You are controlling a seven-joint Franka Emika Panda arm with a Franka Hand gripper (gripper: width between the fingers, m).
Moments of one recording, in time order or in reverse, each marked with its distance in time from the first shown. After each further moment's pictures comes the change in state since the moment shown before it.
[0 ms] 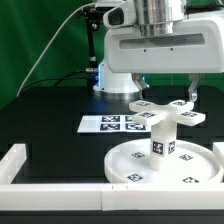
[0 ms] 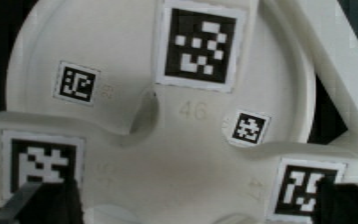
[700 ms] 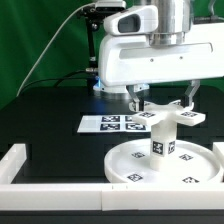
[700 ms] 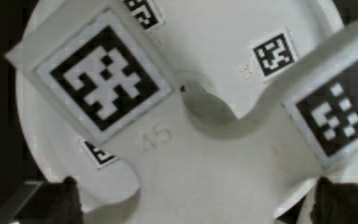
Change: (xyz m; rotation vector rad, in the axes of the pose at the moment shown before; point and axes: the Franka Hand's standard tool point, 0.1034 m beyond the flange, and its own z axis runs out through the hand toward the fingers) arm 0.002 0.007 0.015 -0.087 -0.019 -0.746
